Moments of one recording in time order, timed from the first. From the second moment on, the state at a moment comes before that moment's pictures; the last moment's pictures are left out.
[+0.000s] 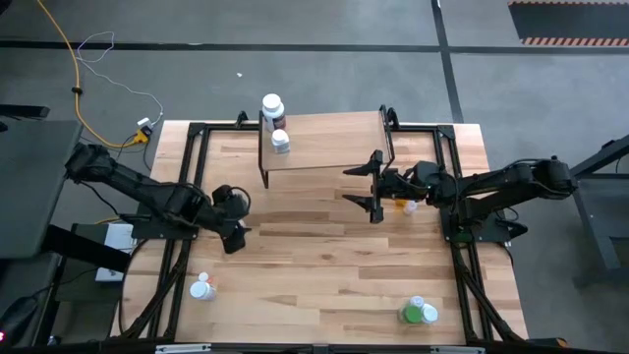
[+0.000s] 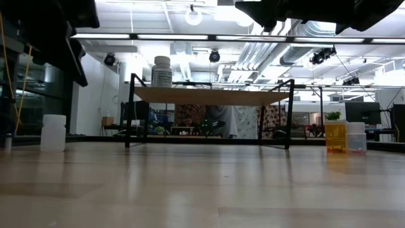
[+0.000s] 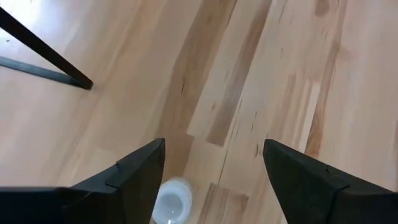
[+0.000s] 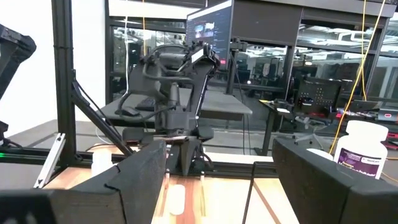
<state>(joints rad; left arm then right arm) -0.25 1.00 0.70 -0.80 -0.36 -0.63 -0.04 1.18 0.56 0.79 -0.03 -0.11</state>
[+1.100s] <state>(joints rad) -0.14 1.21 0.70 -0.98 -0.20 -0.46 -0.04 1.18 0.56 0.78 -0.03 -0.11</state>
